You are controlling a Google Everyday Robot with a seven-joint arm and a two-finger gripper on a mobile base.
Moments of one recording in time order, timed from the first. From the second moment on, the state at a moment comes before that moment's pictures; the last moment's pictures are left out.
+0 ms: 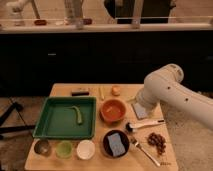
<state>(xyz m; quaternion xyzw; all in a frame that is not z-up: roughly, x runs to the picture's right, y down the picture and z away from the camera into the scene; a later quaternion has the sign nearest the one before) 0.156 0.092 0.688 -0.18 -0.16 -0.43 0.87</state>
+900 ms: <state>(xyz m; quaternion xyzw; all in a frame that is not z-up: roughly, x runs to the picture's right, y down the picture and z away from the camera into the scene) -0.026 0.084 0.712 -0.11 -0.23 -0.58 0.77</state>
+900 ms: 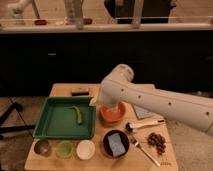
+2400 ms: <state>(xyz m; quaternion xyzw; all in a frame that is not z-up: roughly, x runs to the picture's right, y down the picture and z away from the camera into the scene) -0.087 0.096 0.762 -0.16 -0.29 -0.62 0.71</state>
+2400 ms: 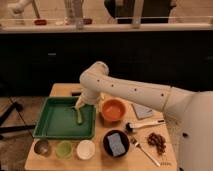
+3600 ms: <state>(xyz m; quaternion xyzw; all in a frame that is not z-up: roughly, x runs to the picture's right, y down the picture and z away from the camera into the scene) -0.186 0.103 0.853 -0.16 -0.34 -0.65 0.66</state>
